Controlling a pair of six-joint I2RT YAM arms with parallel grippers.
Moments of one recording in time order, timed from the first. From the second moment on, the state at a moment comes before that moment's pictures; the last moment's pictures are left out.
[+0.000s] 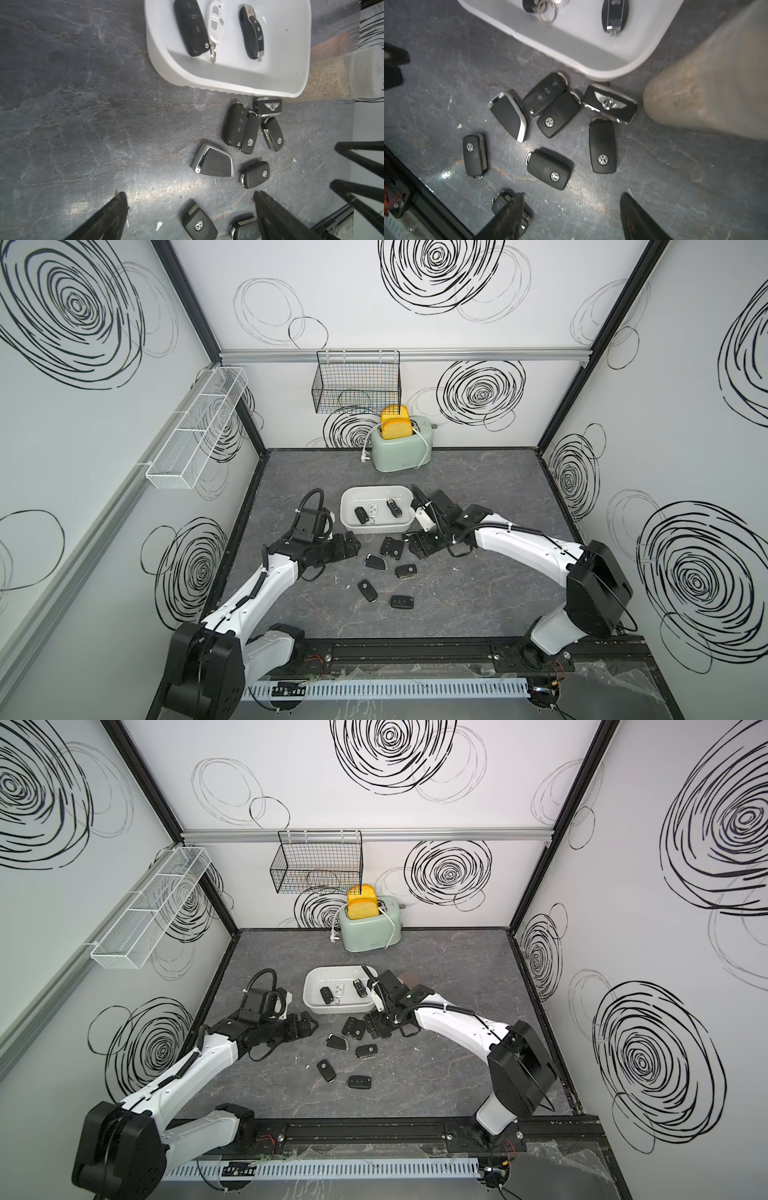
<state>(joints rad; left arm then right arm) -0.24 1.15 0.68 -0.52 0.29 -0.51 0.79 1.57 1.12 -0.66 -0.11 0.29</state>
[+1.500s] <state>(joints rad) -0.31 1.22 0.73 -0.50 0.20 -0.56 0.70 1.85 1.14 -0.52 -0.12 0.15</state>
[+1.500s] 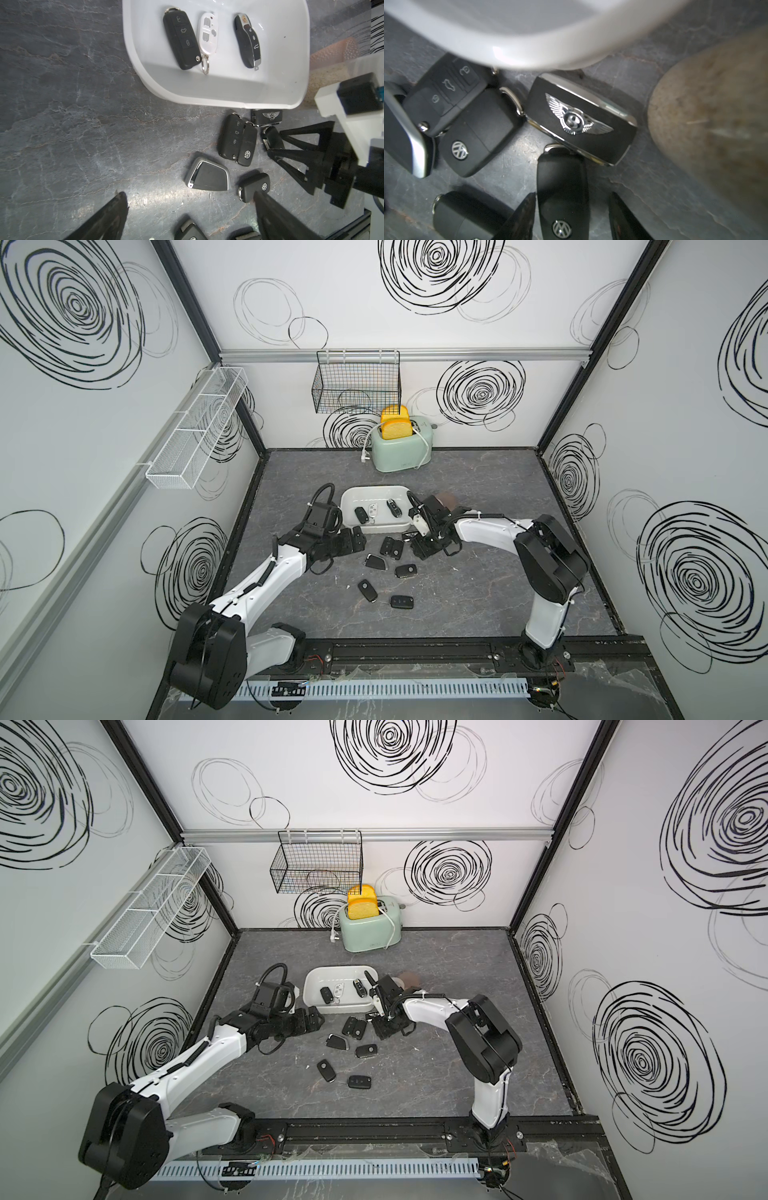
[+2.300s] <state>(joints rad) -0.30 1.18 0.69 -0.50 0.21 -0.57 0.71 1.84 1.13 -0.53 -0.12 0.19</state>
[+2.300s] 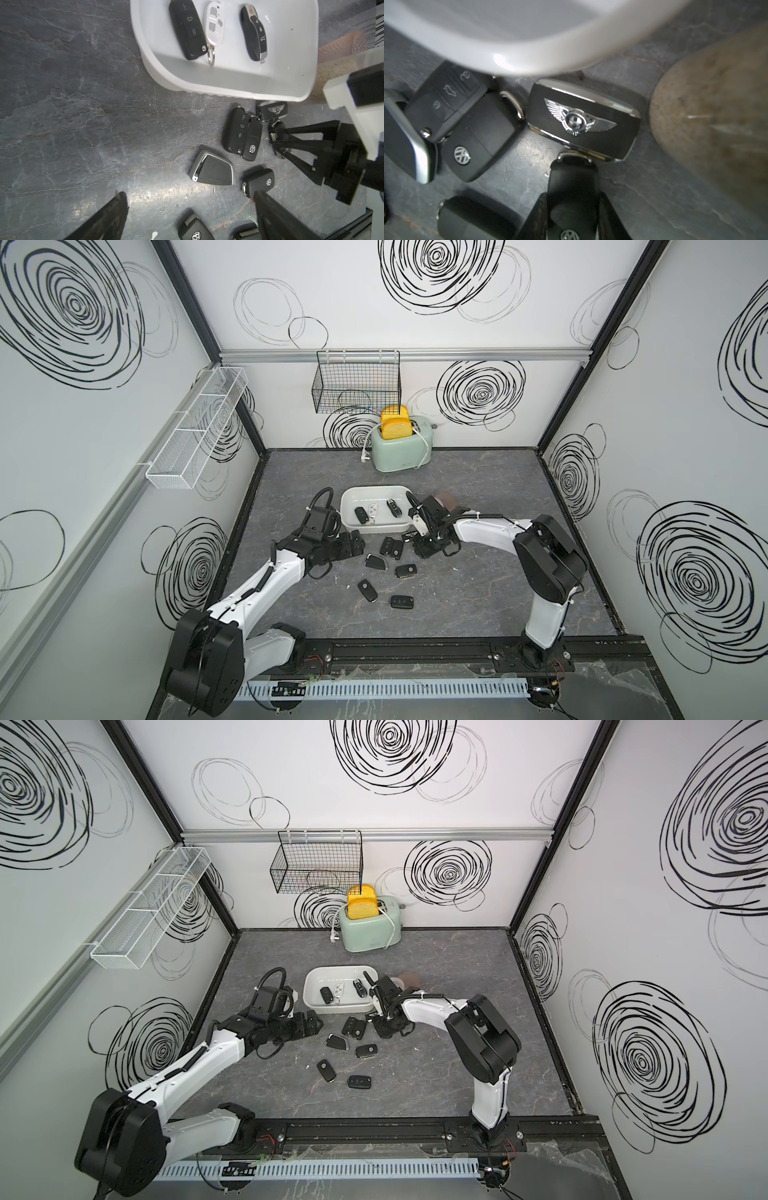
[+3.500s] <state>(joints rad) -0.09 1.16 0.70 -0.51 0.33 -0.50 0.68 2.13 1.74 -0.57 -0.25 0.35</state>
